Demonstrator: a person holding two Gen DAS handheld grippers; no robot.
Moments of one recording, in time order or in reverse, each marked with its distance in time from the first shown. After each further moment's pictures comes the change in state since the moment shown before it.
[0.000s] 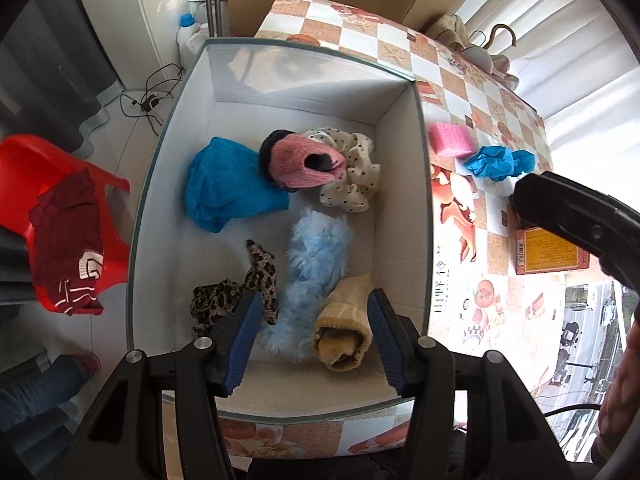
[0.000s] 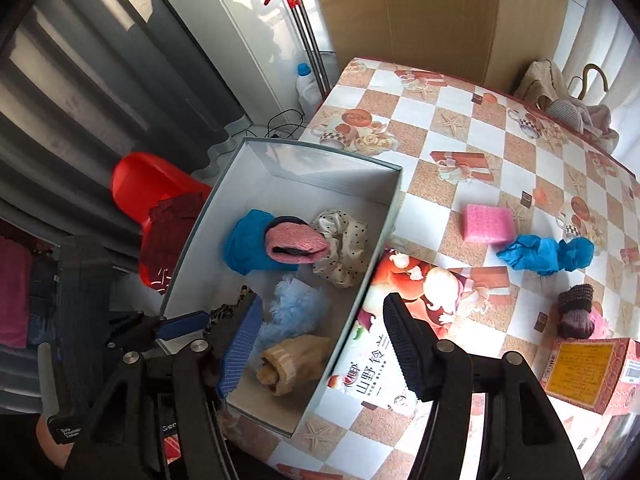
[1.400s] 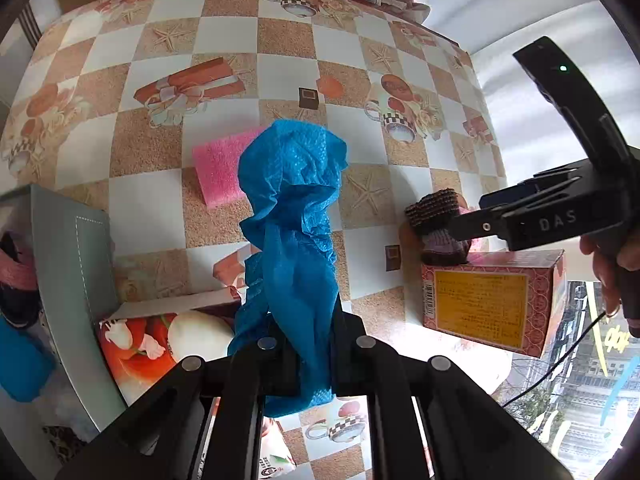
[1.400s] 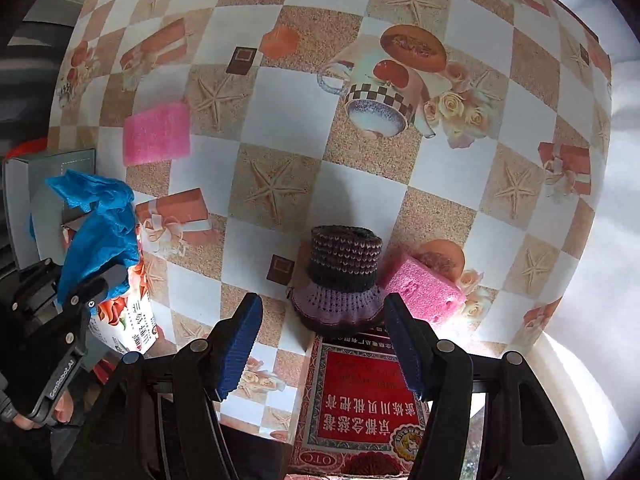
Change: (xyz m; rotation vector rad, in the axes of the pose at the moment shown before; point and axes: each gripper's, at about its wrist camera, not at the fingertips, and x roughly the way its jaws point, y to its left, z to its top) left arm 0.112 -0.177 0.108 0.186 0.181 -0.224; right arm 0.089 -0.296 0.029 0.179 0.666 -0.141
